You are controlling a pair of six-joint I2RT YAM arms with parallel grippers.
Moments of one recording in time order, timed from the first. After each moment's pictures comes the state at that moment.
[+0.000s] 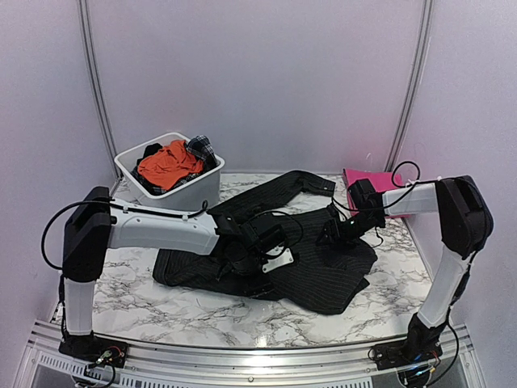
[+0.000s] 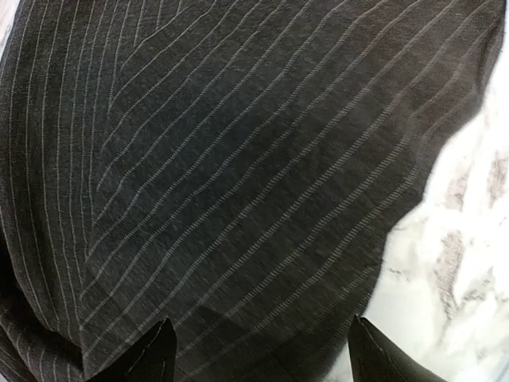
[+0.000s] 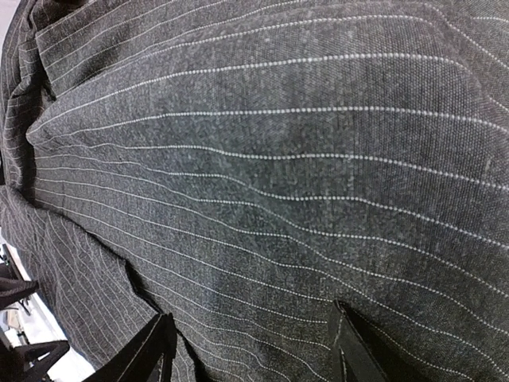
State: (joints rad) left arm -1.12 2.05 1.55 -0.68 -0.08 0.23; right arm 0.26 1.83 1.08 -0.45 -0.51 0.21
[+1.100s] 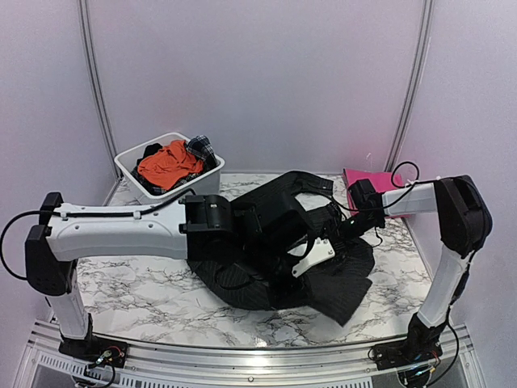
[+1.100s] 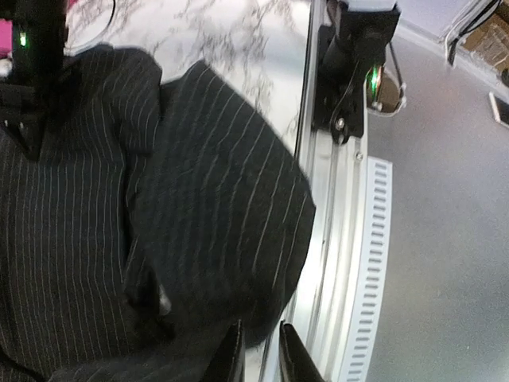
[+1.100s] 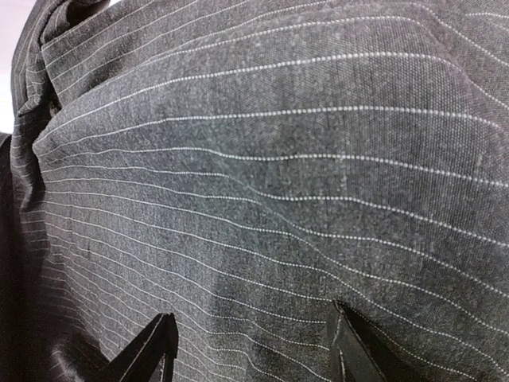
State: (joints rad) left arm -1.35 1.88 1.78 -0.76 0.12 -0.02; right arm 0.26 1.84 1.08 -0.42 -0.54 0.21
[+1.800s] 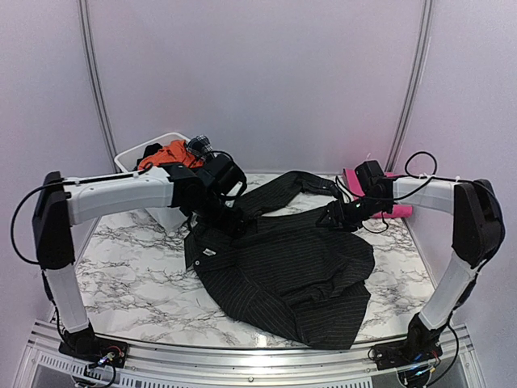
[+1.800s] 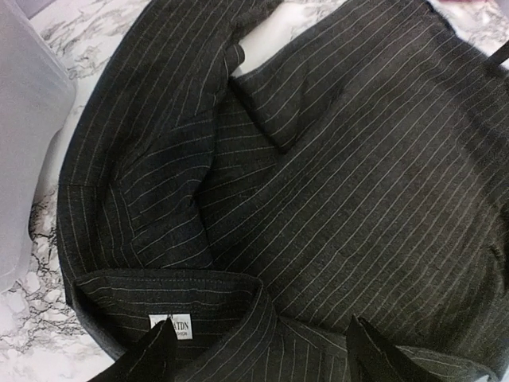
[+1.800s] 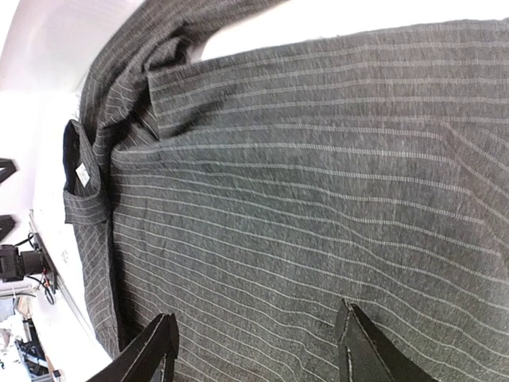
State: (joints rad) left arm -0.87 1.84 1.56 -0.73 -0.12 -0.35; right arm 0.26 1.72 1.17 -0.52 -0.60 0.18
